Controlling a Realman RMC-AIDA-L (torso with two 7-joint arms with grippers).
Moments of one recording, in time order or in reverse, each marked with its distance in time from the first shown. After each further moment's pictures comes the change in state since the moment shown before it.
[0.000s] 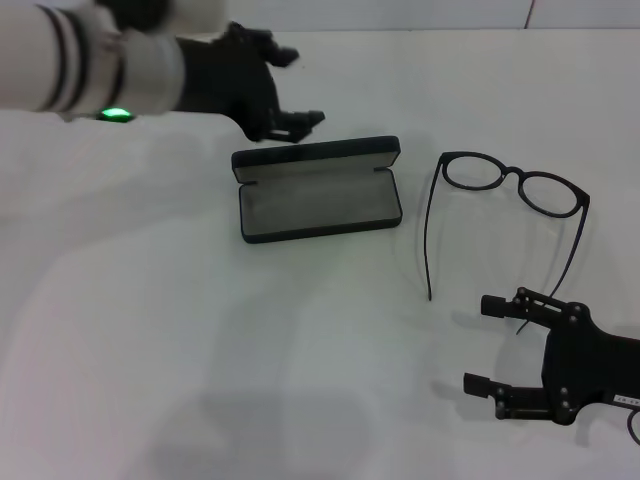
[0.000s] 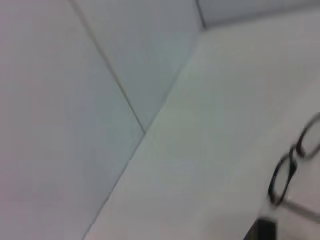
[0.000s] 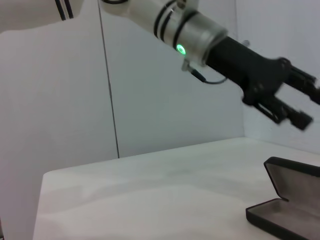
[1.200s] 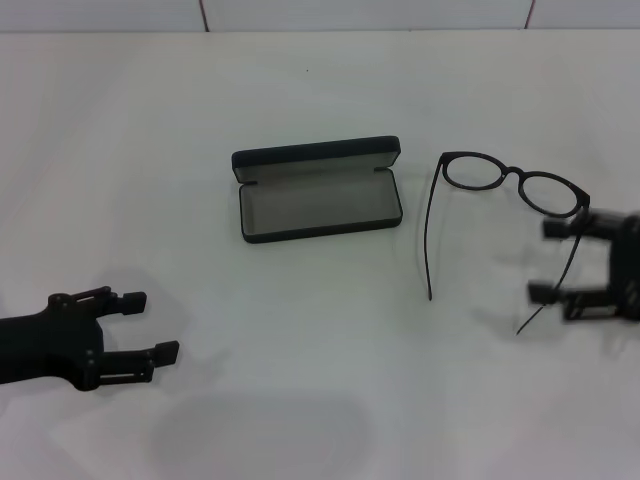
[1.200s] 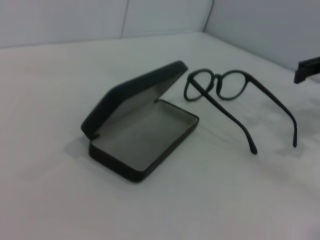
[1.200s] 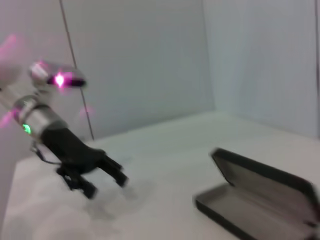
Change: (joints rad) left arm 0.289 0.010 -0.637 -0.470 -0.134 0.529 0.386; right arm -0.005 -0.066 0.001 -0.454 -0.098 0.007 0.550
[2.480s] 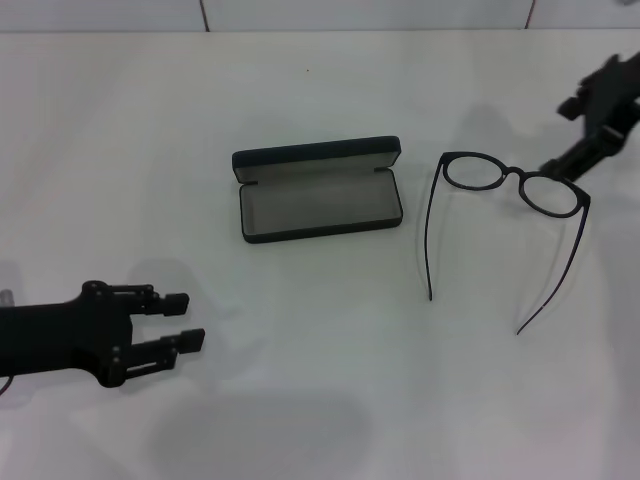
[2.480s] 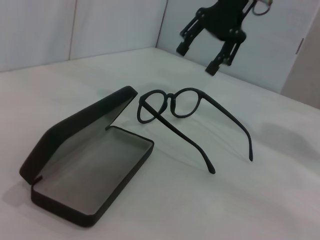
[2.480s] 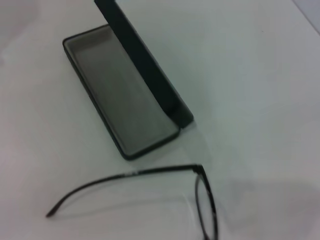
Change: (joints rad) left arm -0.058 0.001 0.009 -0.036 -0.005 0.070 0.066; right arm 0.586 -0.042 -0.112 -0.153 -0.830 0.079 0.664
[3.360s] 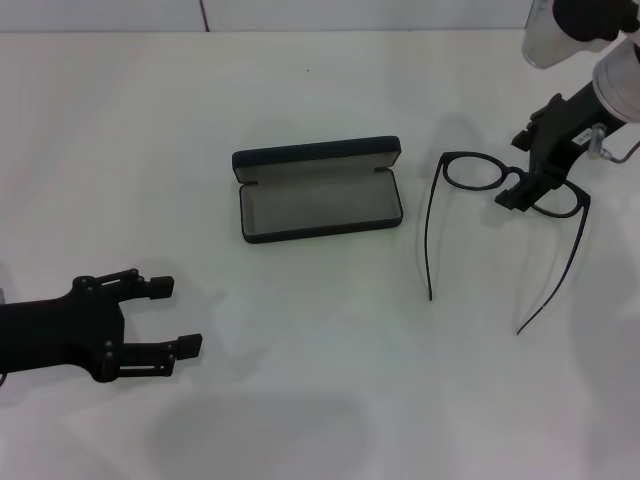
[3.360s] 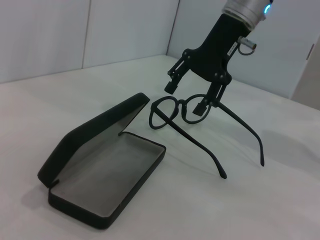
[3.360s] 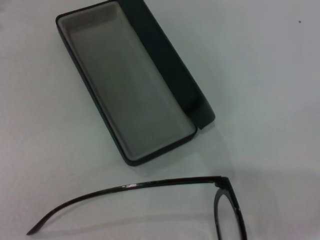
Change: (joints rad) left arm 0.001 0.001 -0.035 -0.008 0.000 -0.004 0.020; right arm 0.086 0.074 0.003 0.273 -0.065 0.237 -0.065
